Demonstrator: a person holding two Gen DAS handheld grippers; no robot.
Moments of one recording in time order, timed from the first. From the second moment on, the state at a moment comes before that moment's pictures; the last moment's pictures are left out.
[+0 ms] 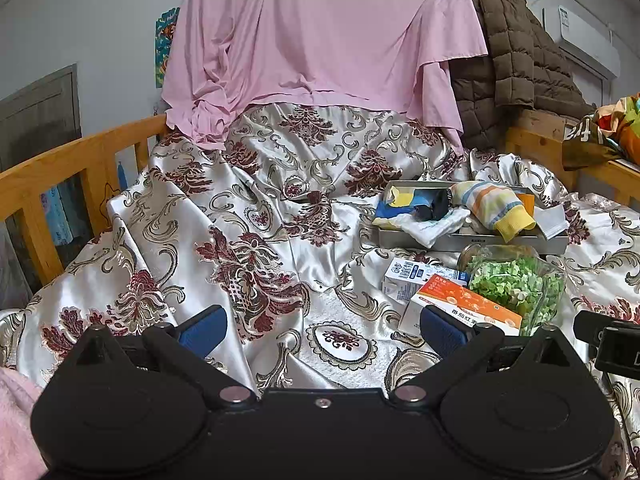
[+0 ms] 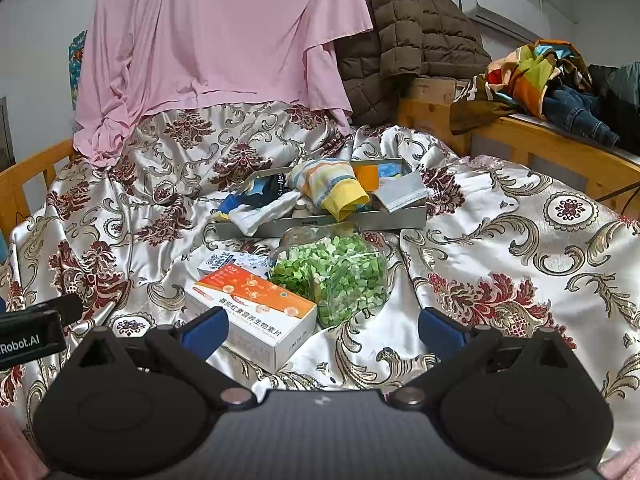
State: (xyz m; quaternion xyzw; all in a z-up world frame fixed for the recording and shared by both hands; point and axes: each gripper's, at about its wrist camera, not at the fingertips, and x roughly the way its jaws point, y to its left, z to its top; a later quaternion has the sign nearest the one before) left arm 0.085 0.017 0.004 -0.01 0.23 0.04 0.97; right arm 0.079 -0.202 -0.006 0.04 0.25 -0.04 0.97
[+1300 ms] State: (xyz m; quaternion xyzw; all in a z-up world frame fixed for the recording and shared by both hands) left arm 0.086 0.017 0.002 -0.01 0.23 0.04 0.97; right arm 0.079 -0.203 -0.006 0.04 0.25 -0.04 0.97
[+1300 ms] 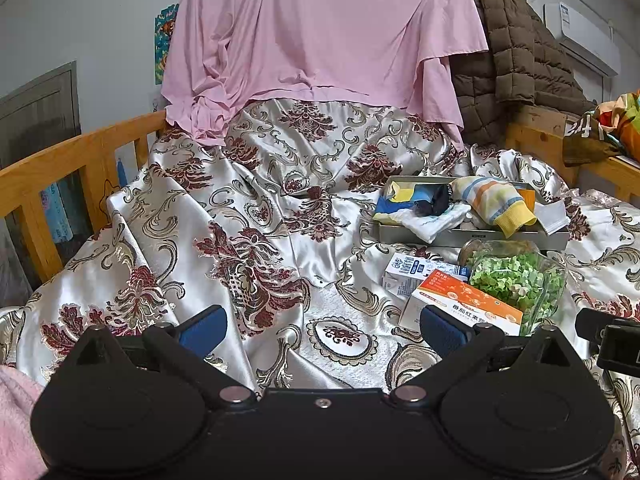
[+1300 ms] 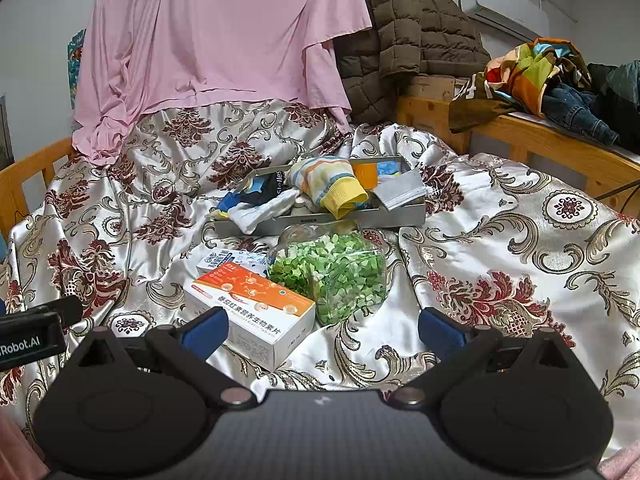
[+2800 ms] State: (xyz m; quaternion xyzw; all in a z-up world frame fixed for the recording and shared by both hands) left arm 0.089 0.016 0.001 0.01 0.26 0.05 0.96; right arm 0.079 -0.204 -0.005 0.04 0.25 -0.04 0.97
